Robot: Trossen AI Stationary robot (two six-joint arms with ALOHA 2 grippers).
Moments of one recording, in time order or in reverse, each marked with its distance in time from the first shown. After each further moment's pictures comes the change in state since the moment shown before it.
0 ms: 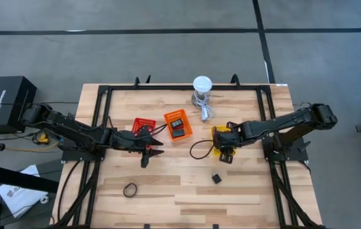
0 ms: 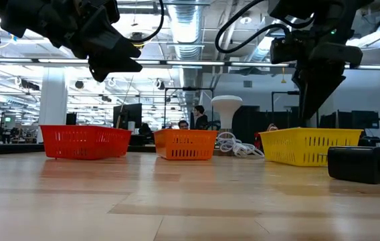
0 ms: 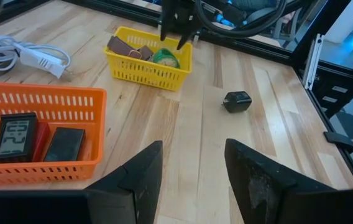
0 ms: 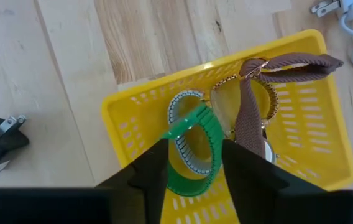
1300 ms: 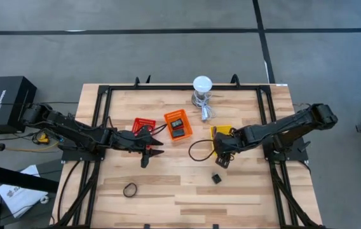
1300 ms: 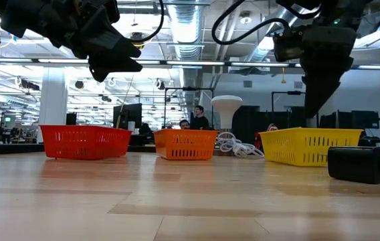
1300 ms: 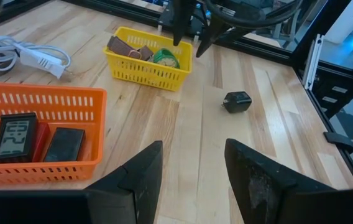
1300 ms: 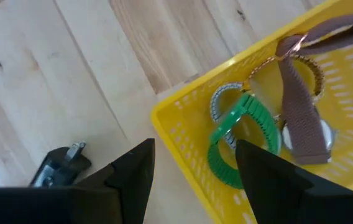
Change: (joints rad) left arm 0.000 0.000 0.000 0.000 0.000 0.000; right arm 0.083 0.000 0.000 0.042 -0.036 0.319
